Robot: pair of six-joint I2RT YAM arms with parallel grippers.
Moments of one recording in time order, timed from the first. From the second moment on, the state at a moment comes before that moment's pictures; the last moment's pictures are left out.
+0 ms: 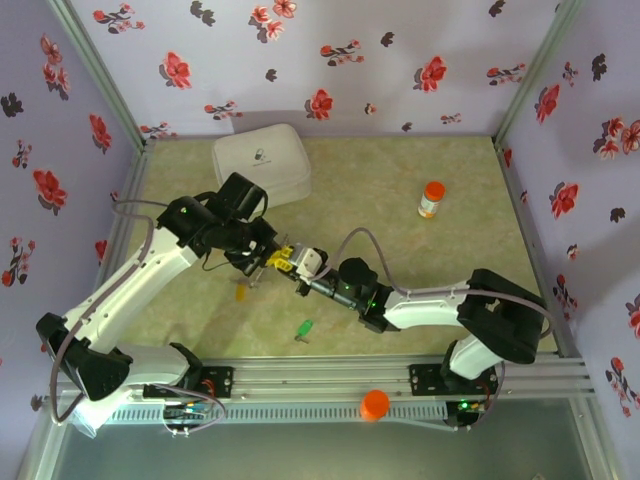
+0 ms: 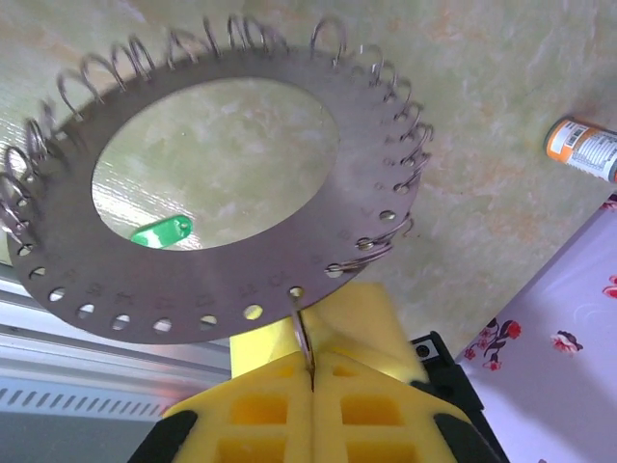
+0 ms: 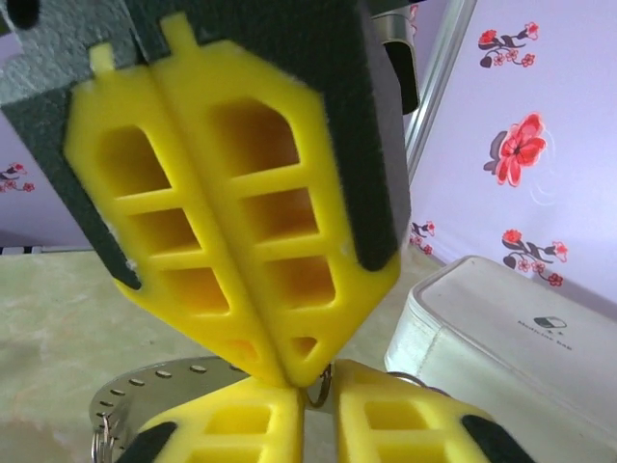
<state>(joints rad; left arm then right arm) -0.72 1.30 1.42 -1.20 0.20 -1.48 1.11 1.54 0.60 0.98 0.01 -0.26</state>
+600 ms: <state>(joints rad) -0.49 0.92 0.93 -0.43 0.00 -0.52 0.94 1.27 0.60 0.68 -0.19 -0.21</state>
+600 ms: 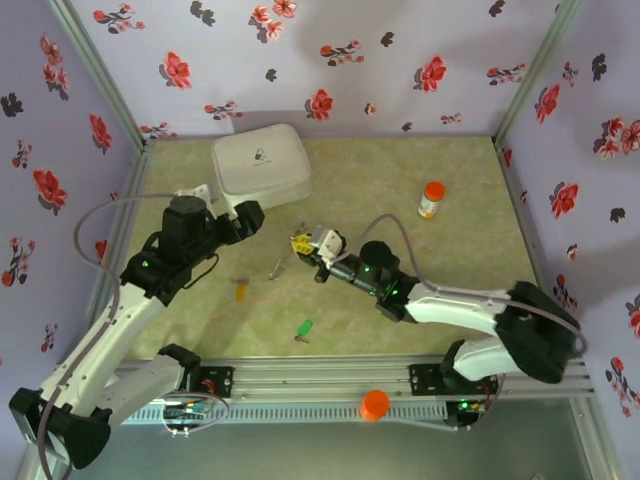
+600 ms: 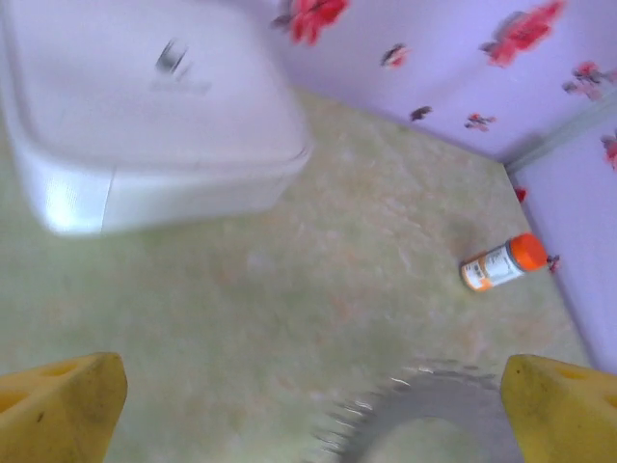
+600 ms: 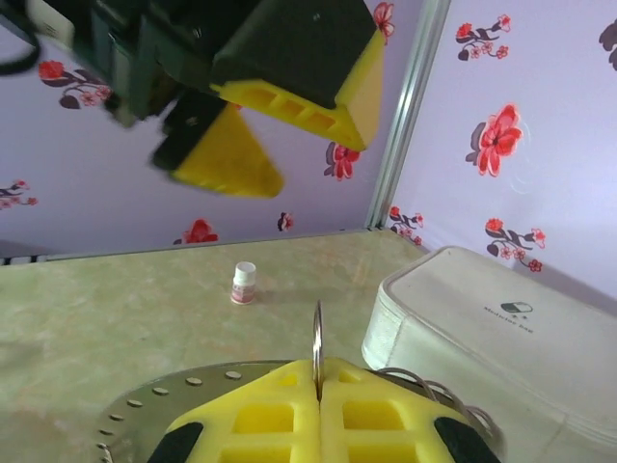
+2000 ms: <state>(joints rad) -0.57 0.93 0.72 -0.08 0.88 0.36 0.86 1.09 0.63 0.43 -0.54 -0.25</state>
